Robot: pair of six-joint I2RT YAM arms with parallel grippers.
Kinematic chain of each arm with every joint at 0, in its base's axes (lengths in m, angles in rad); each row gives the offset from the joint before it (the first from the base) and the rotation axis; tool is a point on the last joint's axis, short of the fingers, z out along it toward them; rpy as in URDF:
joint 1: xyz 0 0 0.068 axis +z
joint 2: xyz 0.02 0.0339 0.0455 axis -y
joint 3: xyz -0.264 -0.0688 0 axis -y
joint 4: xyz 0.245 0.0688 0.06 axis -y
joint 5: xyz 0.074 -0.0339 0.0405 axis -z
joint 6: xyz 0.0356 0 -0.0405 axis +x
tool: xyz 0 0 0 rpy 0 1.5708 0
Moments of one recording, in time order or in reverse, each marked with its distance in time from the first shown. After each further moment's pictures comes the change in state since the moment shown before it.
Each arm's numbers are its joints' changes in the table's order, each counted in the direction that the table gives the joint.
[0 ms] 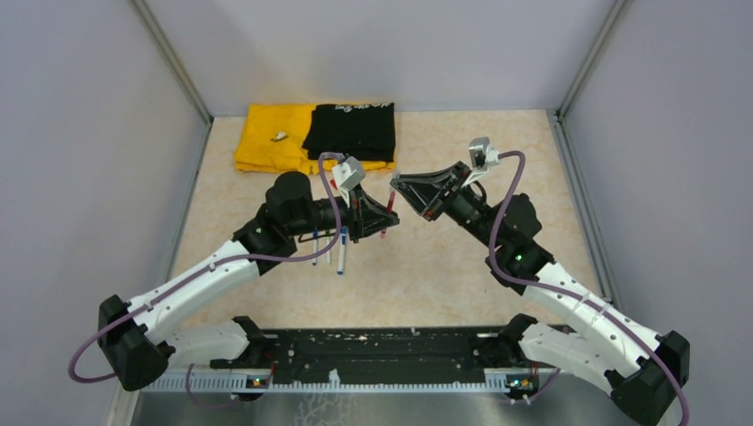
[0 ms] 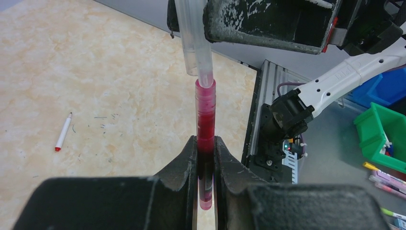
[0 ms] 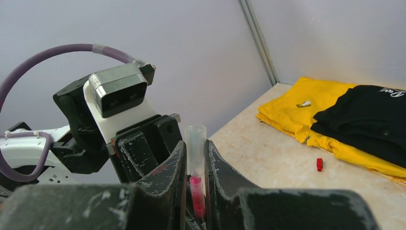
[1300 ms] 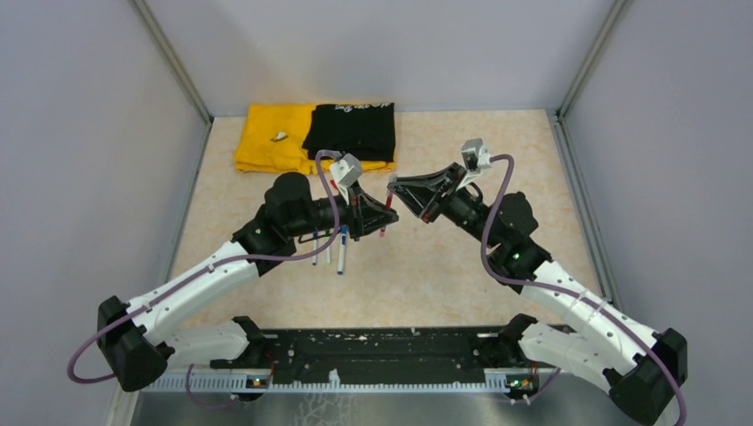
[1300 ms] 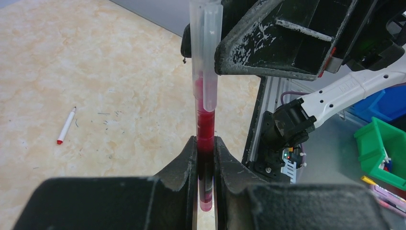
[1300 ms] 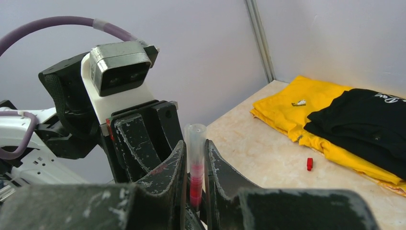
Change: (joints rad) left arm -0.002 0.008 -0.001 0.004 -0.067 -0.048; right arm -0.006 -0.019 -0.002 -0.011 -0.057 -0.077
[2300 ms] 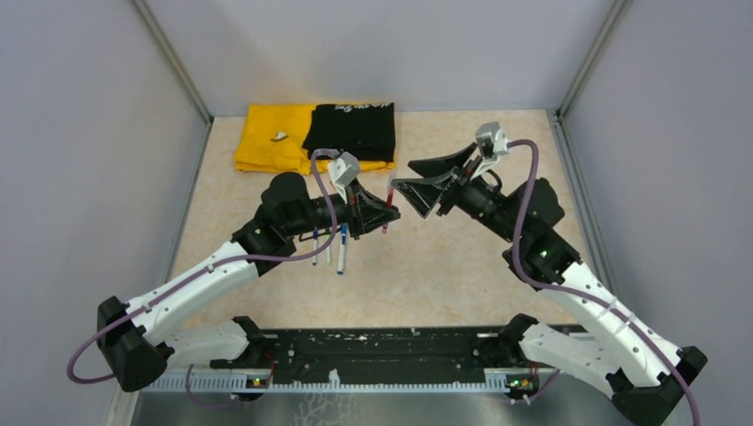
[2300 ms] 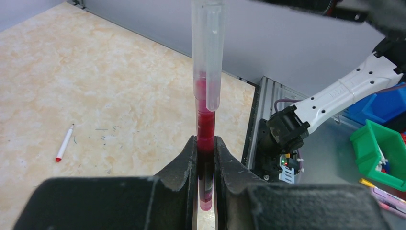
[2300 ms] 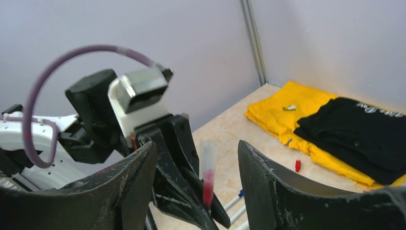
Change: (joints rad) left arm -0.003 0.001 0.000 0.053 0.019 -0.002; right arm 0.000 0.048 0.173 -0.258 0.006 -0.056
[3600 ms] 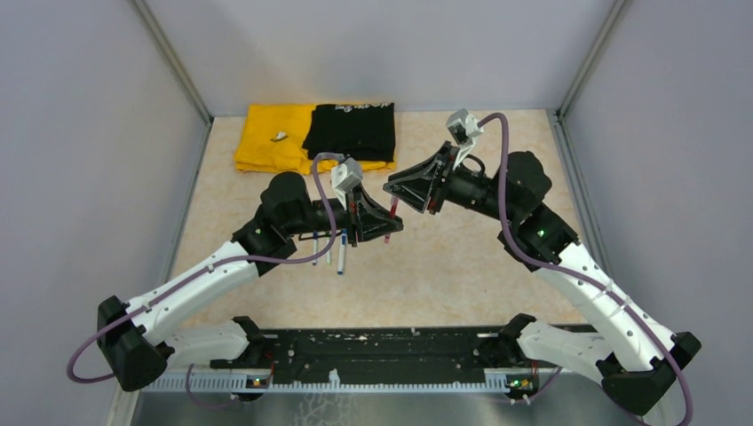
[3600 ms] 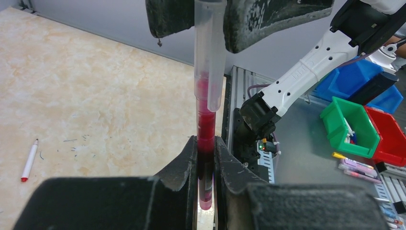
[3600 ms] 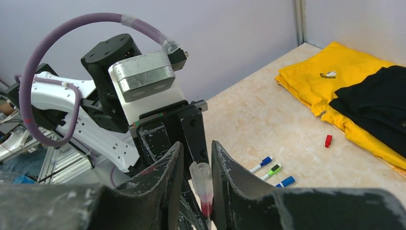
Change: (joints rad) left arm 0.000 -0.003 0.005 0.016 0.162 0.000; right arm -0.024 -0.126 0.223 -0.253 -0.225 -0.015
